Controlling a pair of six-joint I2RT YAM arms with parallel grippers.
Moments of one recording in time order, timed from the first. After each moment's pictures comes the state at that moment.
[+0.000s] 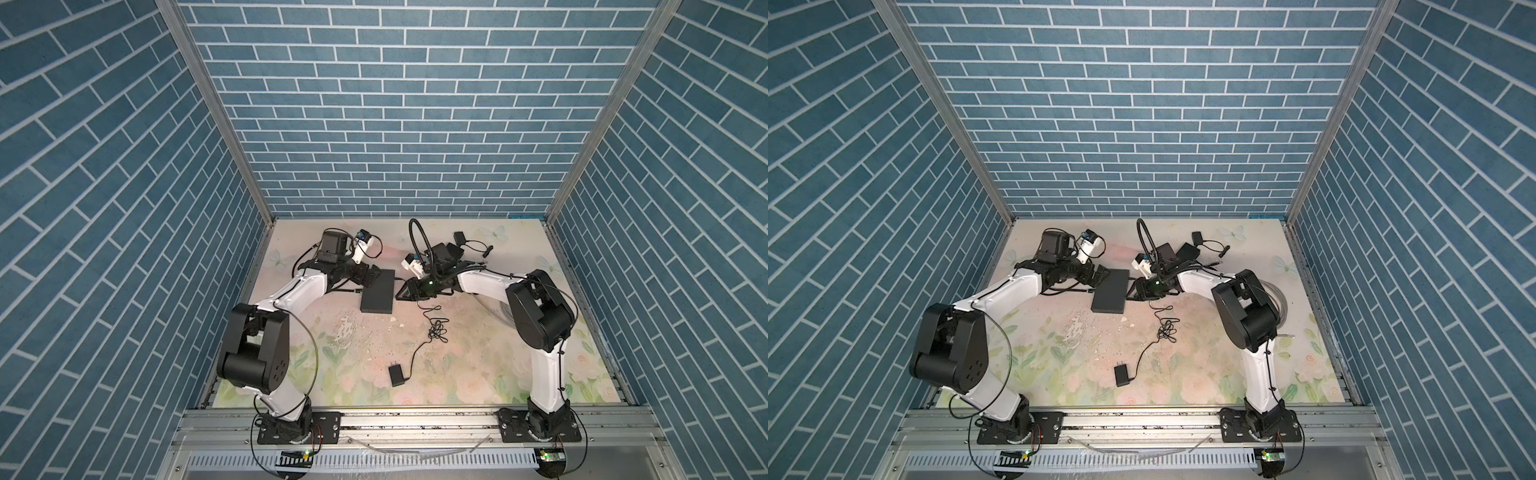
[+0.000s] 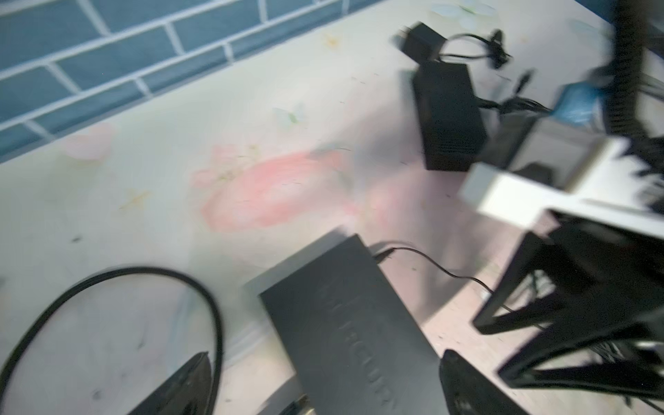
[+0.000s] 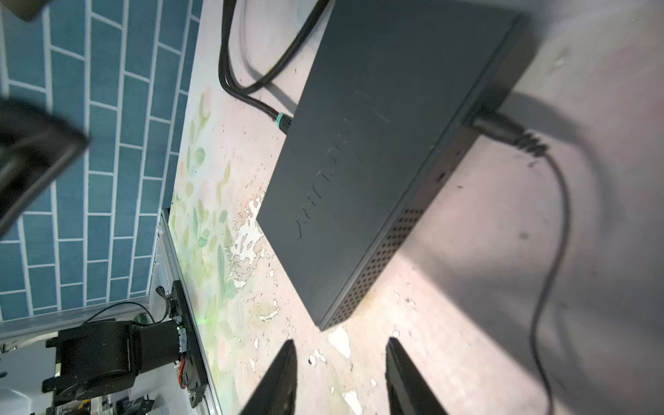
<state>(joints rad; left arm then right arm) -0.22 1.61 1.06 -0.17 0.29 0.16 0.62 2.00 1.33 -0.28 -0.71 0.33</state>
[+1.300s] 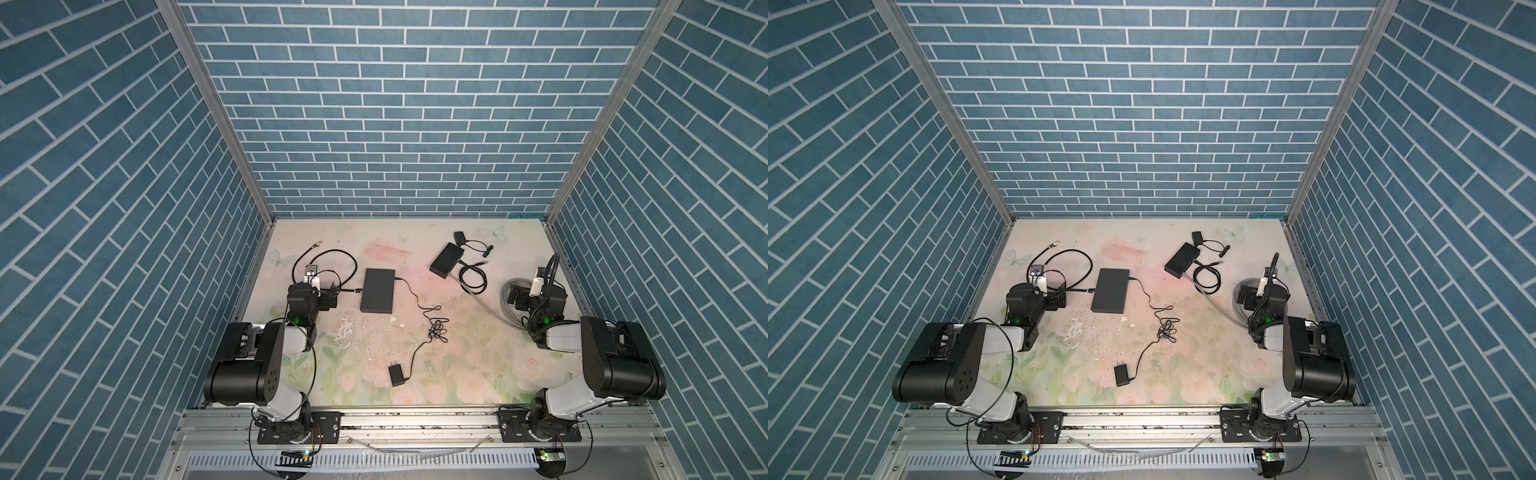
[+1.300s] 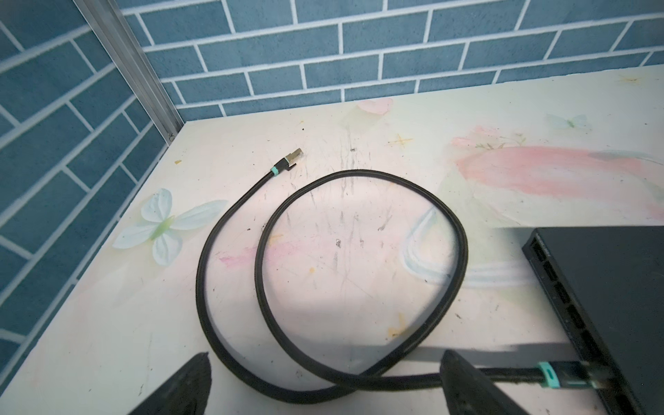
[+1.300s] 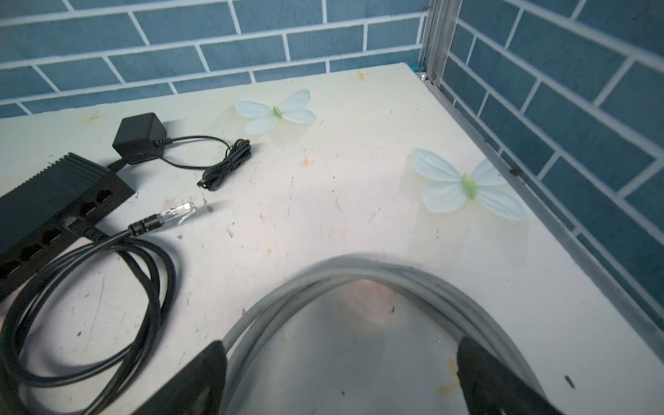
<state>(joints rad) -0.02 1.53 0.38 0.76 -0.05 0.08 -0.08 1.54 0.38 0.75 0.00 0.05</state>
